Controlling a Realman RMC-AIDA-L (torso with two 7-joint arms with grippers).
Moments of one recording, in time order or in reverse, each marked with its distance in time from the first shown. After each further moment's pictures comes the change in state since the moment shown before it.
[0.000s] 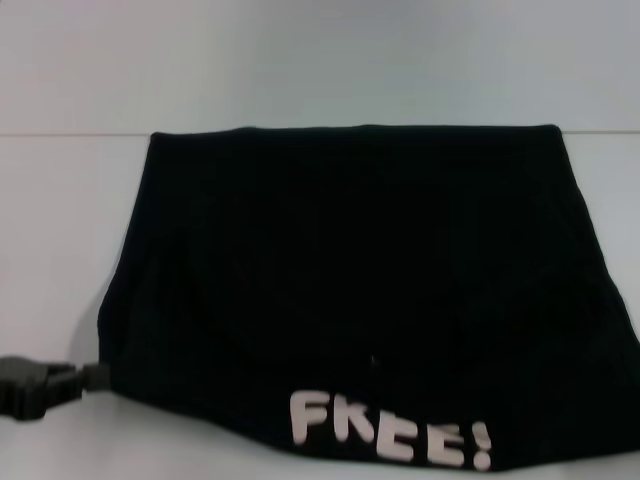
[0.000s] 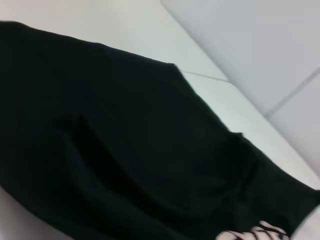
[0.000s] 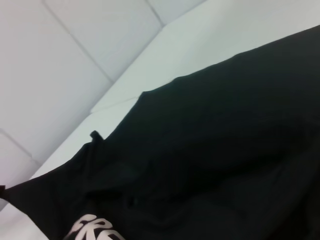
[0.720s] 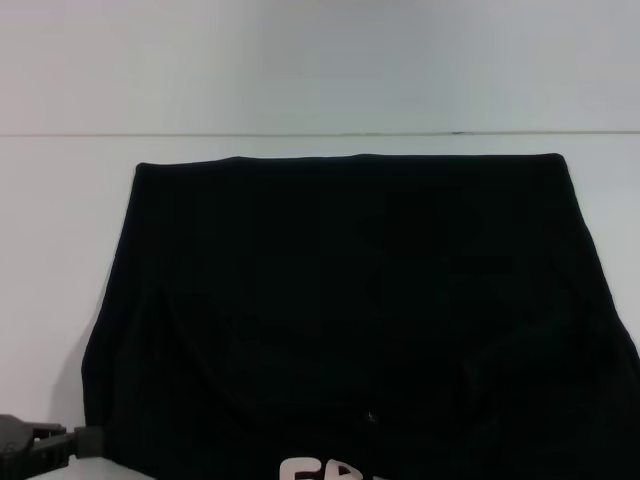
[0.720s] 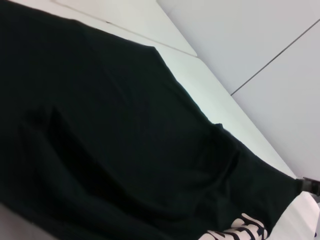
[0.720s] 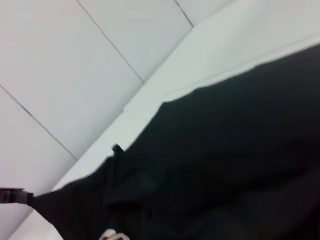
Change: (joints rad) left arm 0.039 -0.004 -0.070 0.001 0.097 0.150 0.053; right arm -0.072 0.012 0.123 0.007 -0.105 -0.164 -0.104
